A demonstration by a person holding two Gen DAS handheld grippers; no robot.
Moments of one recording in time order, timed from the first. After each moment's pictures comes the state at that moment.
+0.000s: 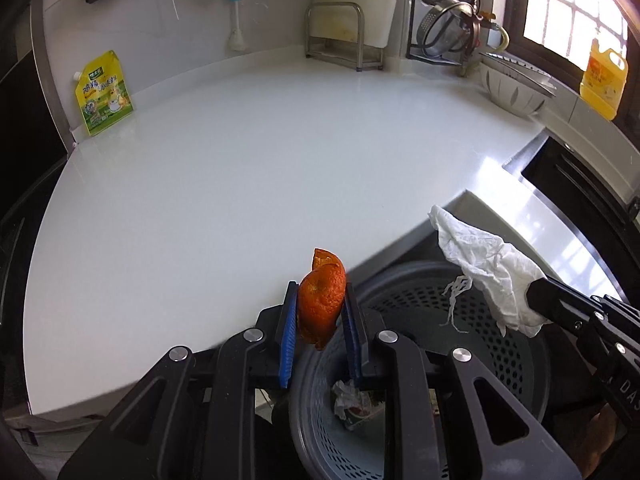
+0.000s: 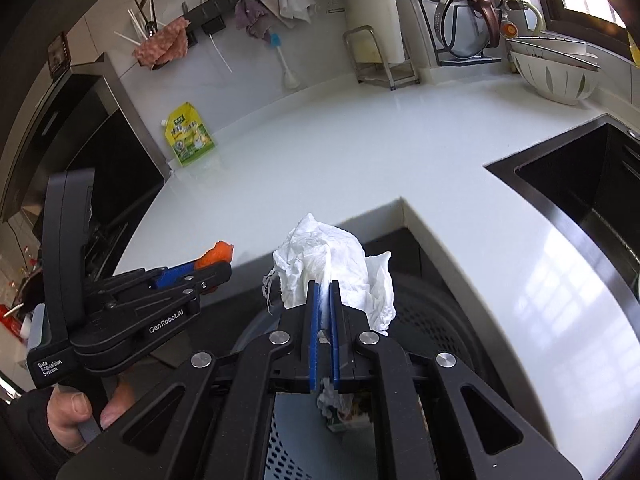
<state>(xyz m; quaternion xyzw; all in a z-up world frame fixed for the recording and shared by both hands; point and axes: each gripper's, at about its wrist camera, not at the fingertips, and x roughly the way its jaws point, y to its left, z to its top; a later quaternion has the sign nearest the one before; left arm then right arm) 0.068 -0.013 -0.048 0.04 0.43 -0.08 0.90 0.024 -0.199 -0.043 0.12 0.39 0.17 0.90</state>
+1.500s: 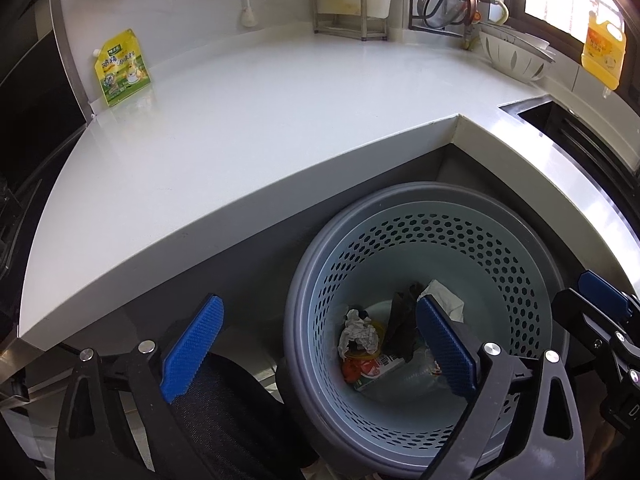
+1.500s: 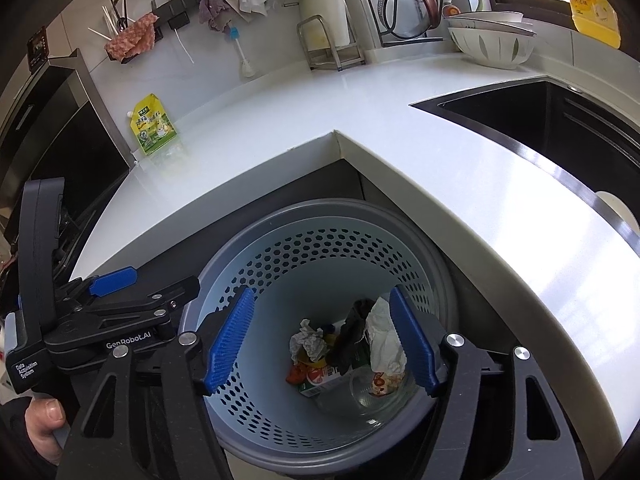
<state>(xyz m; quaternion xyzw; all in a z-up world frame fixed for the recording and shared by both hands) 0.013 -0.009 -0.079 0.06 0.44 -0.05 0.89 -0.036 -0.219 -0.078 0.12 0.39 0.09 0.91</state>
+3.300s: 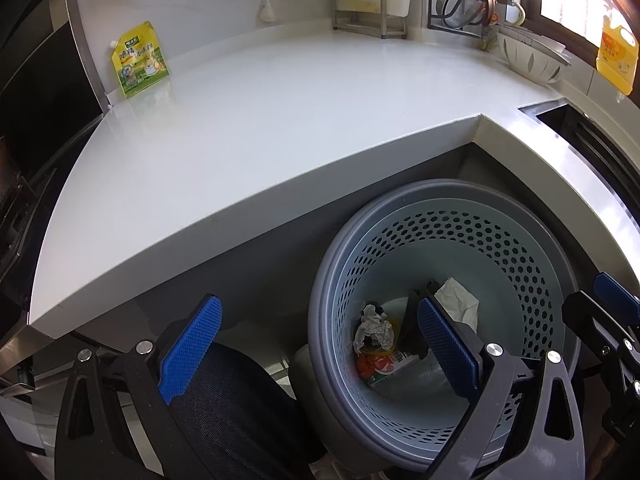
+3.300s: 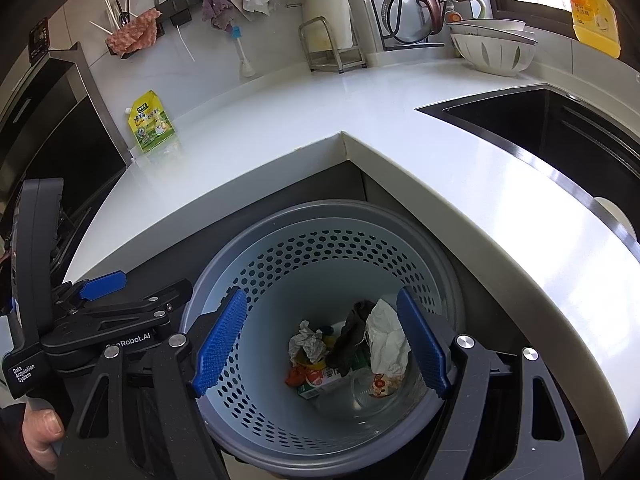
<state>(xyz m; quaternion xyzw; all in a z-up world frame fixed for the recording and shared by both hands) 0.012 0.000 -0.080 0.05 0.45 -0.02 0.89 -0.037 -0.207 -0.076 0.11 0.39 0.08 0.91</state>
